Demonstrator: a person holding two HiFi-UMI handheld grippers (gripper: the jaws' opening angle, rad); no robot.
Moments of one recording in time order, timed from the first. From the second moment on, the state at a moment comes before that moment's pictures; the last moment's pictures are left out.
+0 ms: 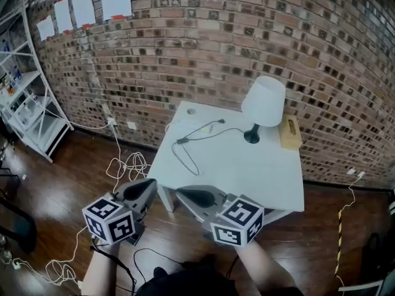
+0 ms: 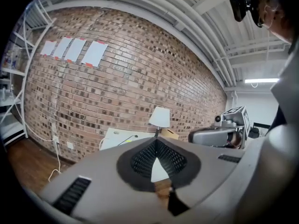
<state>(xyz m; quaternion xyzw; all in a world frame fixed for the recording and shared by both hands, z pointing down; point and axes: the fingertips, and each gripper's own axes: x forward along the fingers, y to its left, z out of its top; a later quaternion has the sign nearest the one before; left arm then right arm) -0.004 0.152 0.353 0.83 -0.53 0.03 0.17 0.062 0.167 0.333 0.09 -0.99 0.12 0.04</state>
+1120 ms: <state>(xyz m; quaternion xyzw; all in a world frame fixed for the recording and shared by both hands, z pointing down) -0.160 0.278 0.389 0.80 -0.55 -0.04 0.24 -0.091 0.317 0.338 0.06 -0.99 0.10 0.10</state>
